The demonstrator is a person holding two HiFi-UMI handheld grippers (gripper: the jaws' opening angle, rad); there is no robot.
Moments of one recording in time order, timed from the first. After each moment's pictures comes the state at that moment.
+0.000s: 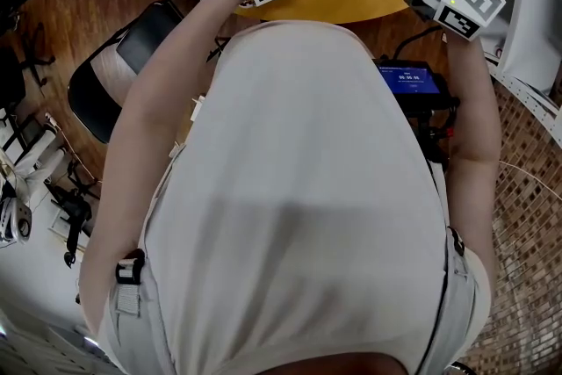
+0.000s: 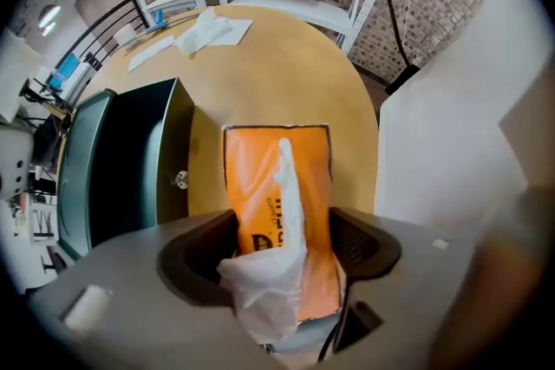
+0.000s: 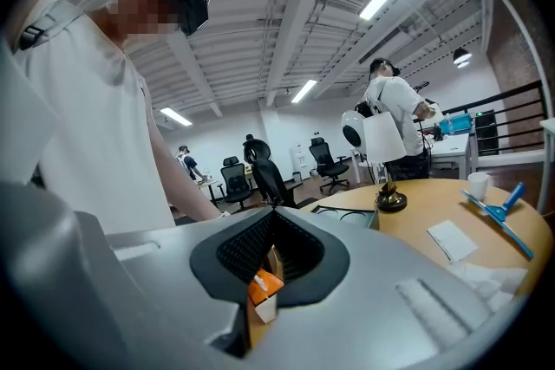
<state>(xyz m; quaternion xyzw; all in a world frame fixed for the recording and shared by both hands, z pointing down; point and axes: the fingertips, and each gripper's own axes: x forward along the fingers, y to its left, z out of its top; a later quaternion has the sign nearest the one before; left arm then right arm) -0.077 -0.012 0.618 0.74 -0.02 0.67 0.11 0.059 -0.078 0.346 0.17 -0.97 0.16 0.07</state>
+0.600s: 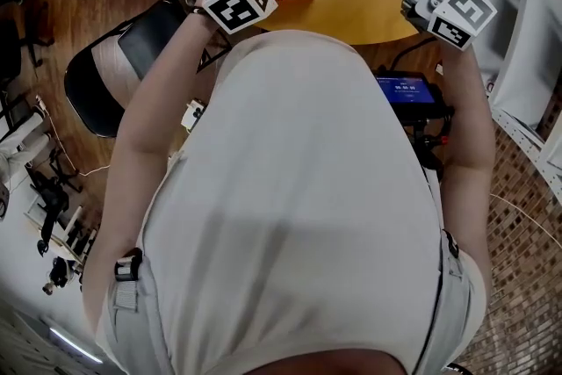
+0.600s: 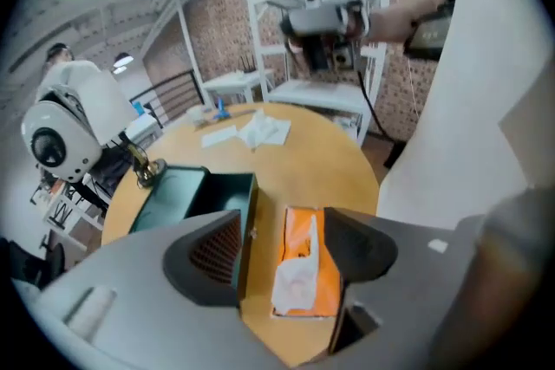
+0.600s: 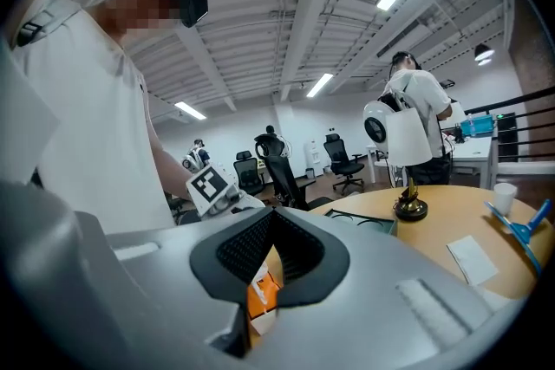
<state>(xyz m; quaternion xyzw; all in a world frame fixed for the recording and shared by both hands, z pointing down) -0.056 -0.038 0.488 0.87 -0.17 0.46 0.05 0.036 -0.070 0.342 0.12 -0.98 0.14 0.09</state>
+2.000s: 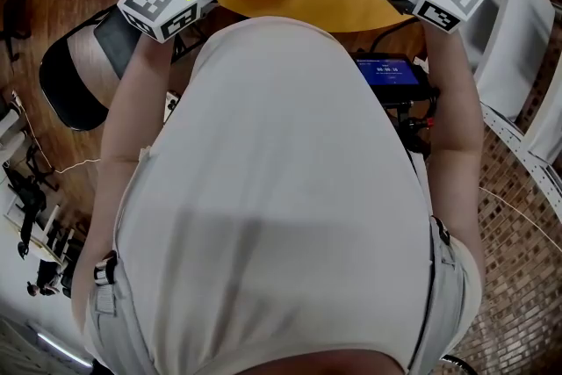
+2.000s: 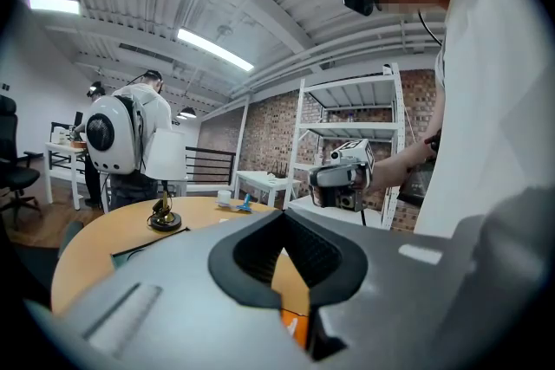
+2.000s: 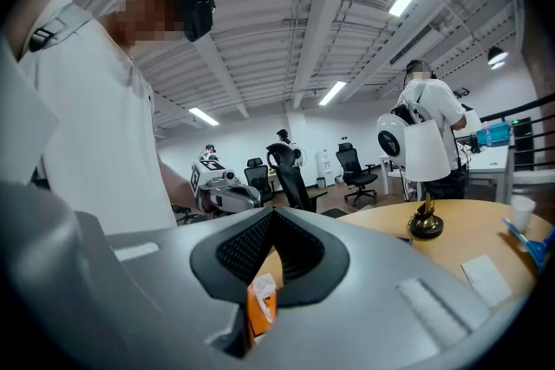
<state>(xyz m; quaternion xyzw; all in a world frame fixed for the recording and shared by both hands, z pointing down) -0.079 -0.053 0.331 0.95 -0.29 0.05 0.10 0.014 -0.064 0.316 0.08 -0.99 0.12 0.06</state>
